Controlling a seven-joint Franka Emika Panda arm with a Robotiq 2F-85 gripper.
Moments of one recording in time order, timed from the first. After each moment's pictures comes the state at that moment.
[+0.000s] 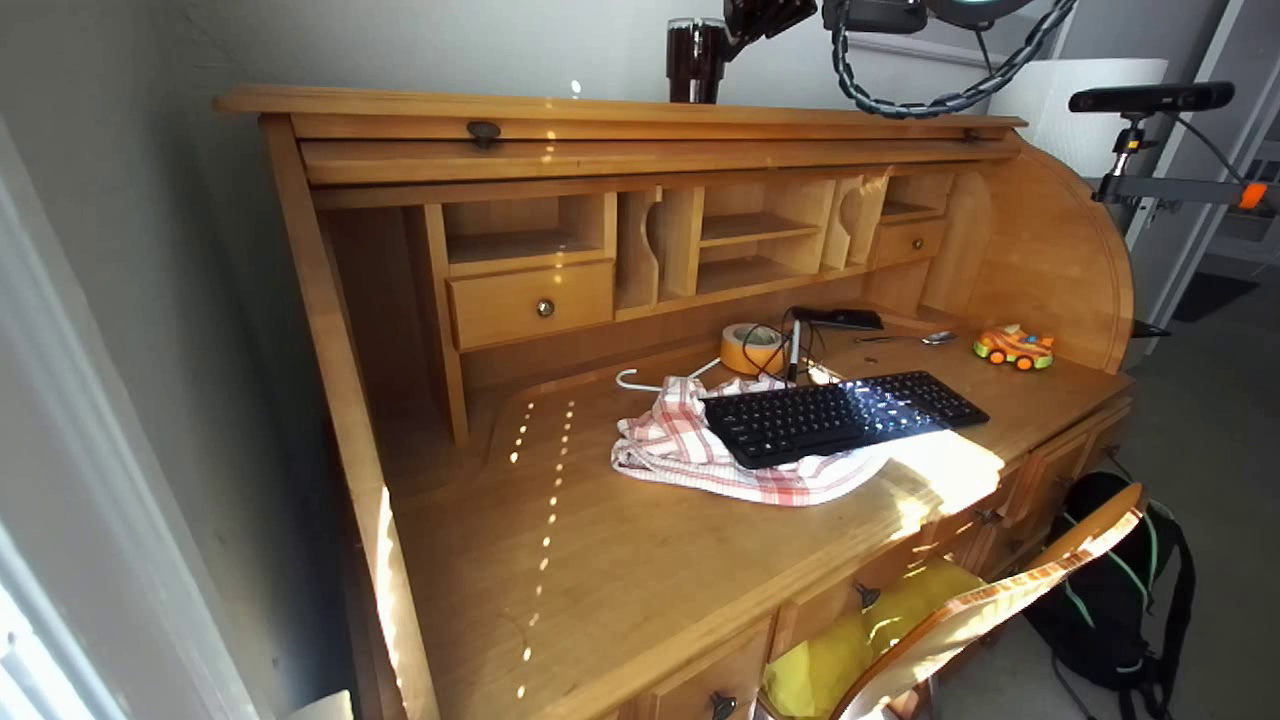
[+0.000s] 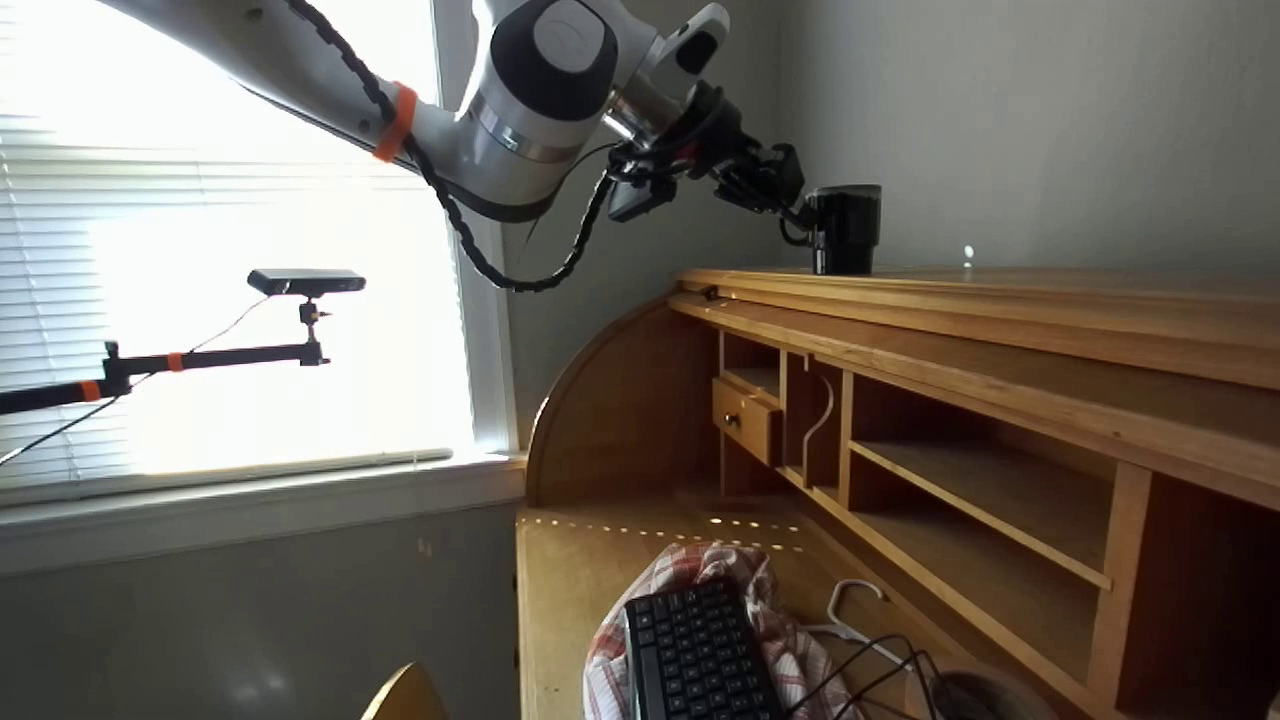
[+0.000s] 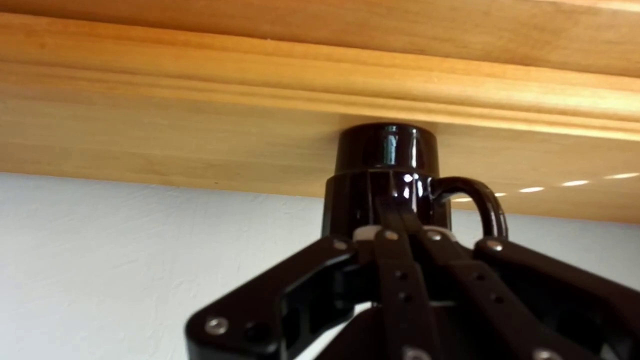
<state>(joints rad) -0.14 0.24 -0.05 -1.65 -0.49 2.84 0.48</state>
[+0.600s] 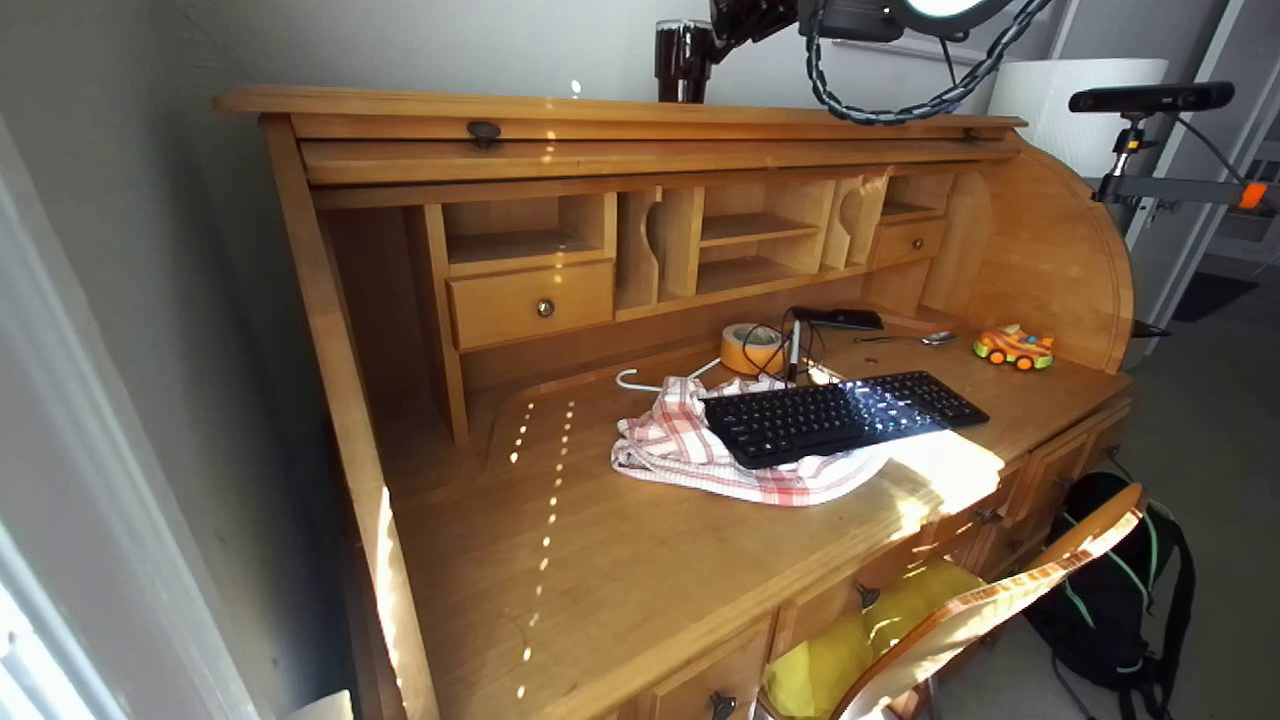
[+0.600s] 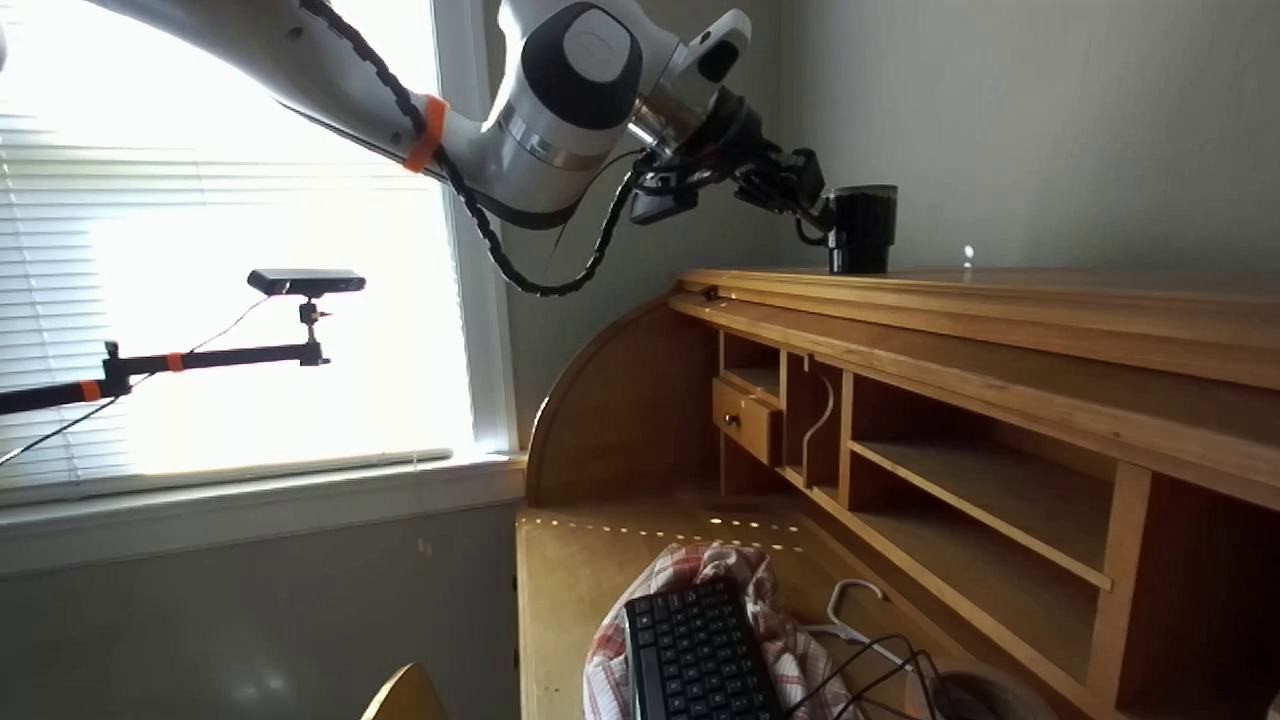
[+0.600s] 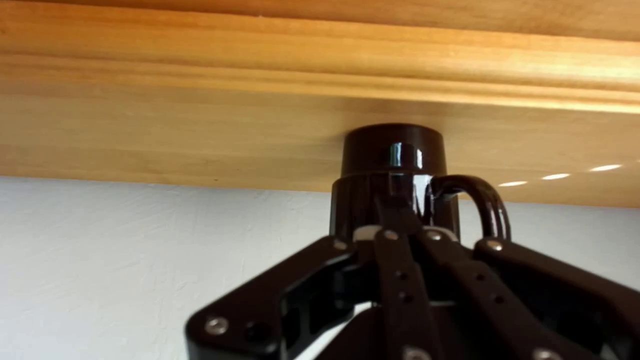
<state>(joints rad) -0.14 0.31 -0.06 -1.57 -0.49 2.84 0.52</state>
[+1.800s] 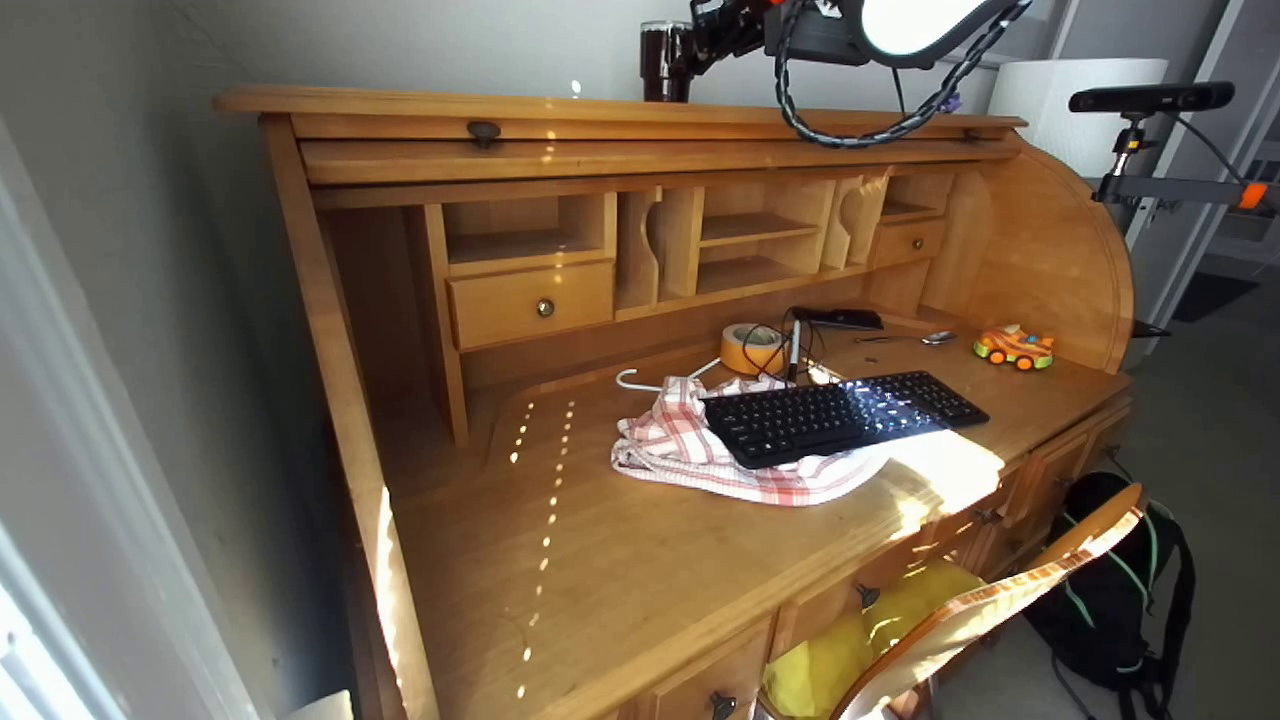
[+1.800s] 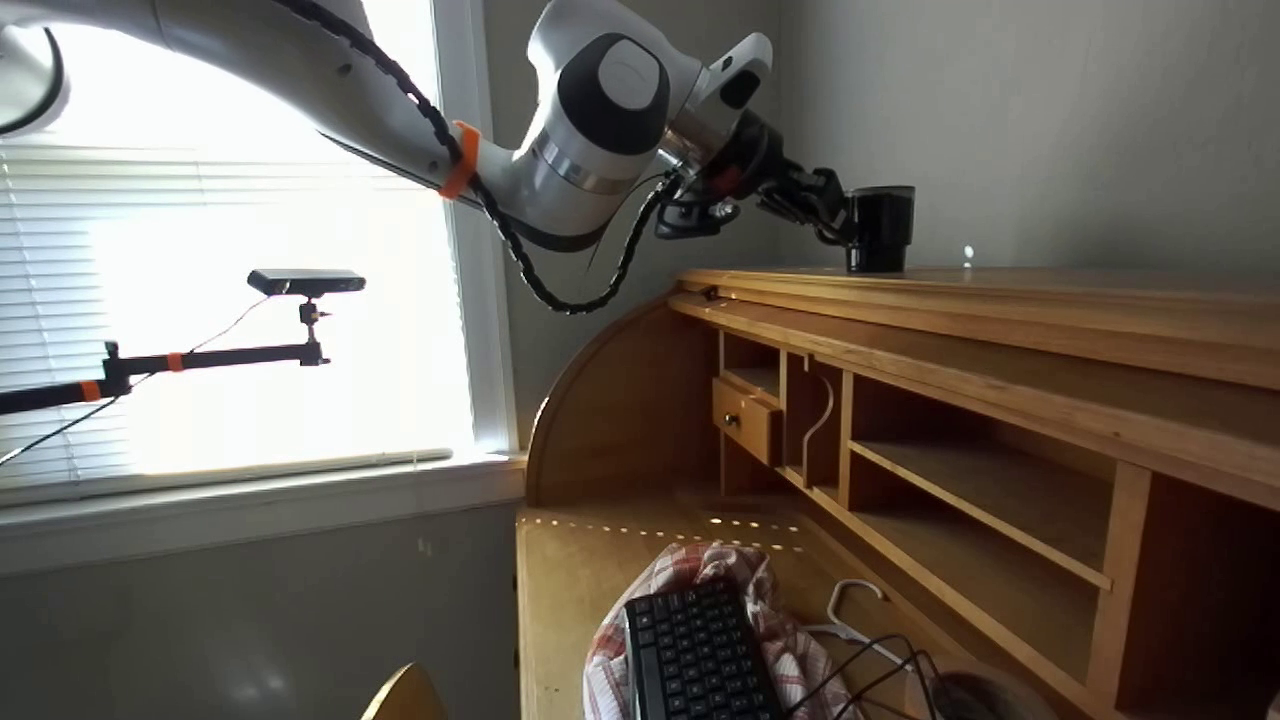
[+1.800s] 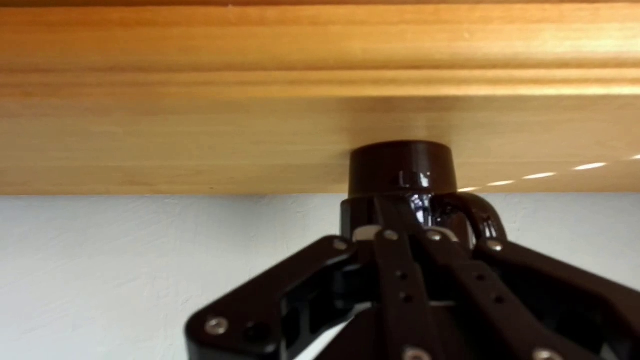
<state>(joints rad) -0.09 0.40 -0.13 -1.47 -0.51 2.87 0.62</state>
